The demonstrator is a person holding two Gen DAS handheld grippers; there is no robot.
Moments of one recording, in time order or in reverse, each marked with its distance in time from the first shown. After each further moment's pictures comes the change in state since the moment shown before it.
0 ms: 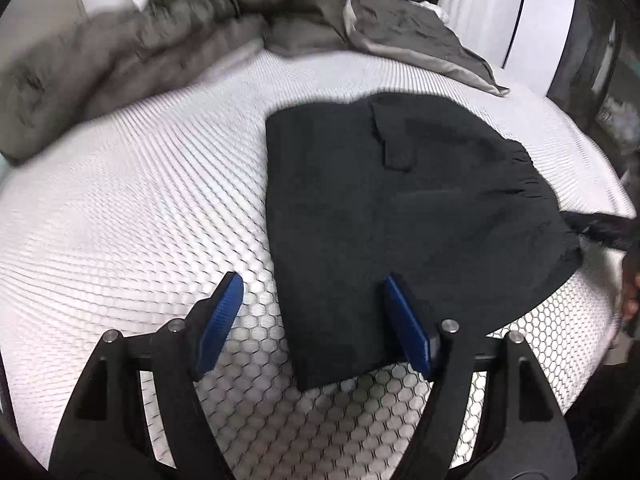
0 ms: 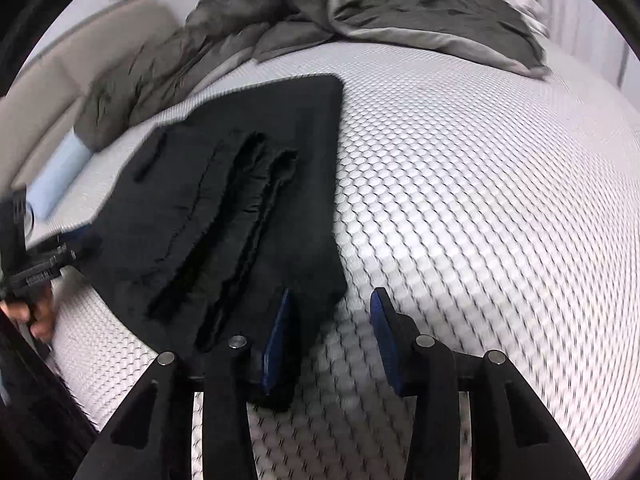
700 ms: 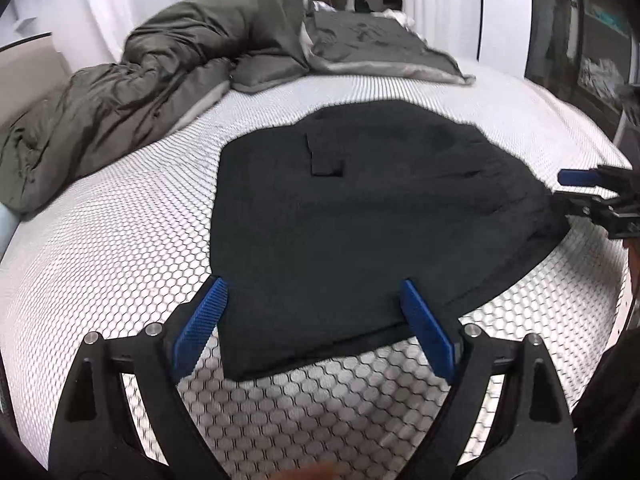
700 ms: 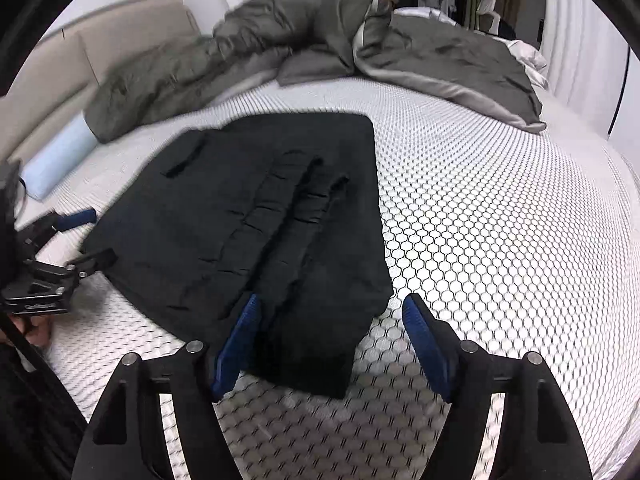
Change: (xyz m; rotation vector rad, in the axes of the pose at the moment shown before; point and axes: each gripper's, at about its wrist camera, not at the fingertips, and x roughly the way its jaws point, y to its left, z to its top) left arm -0.008 -0.042 -0.020 0.117 -0.097 0.009; right arm -0.027 0.039 -0.024 -0.131 -0.128 -0.066
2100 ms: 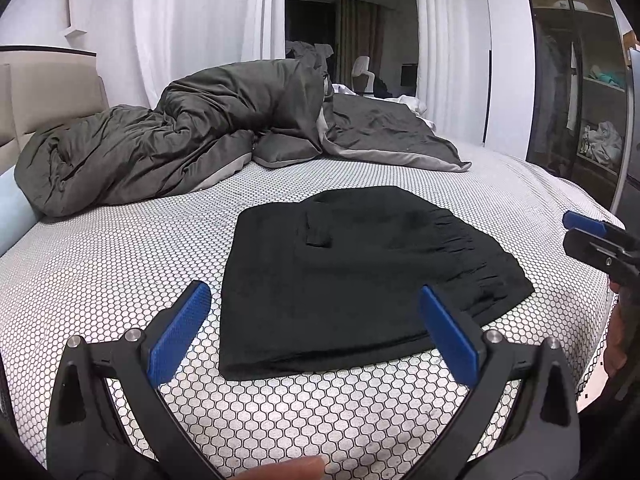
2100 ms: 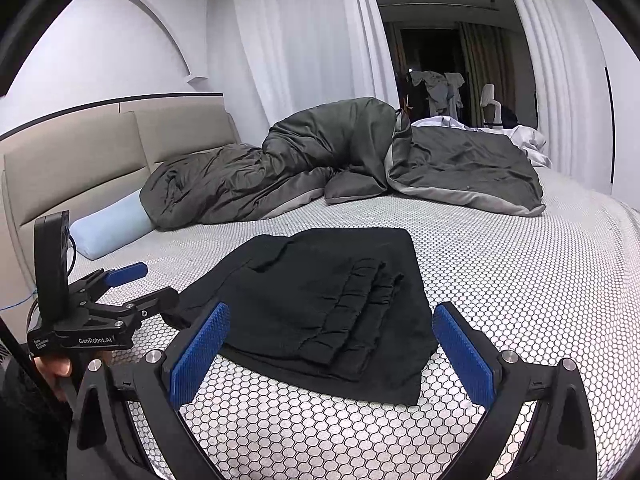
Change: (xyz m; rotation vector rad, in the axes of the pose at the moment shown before) left arm -0.069 -0.011 -0.020 -0.100 -0.290 0.022; right arm -0.075 0.046 -0.029 -0.003 -0.428 0.094
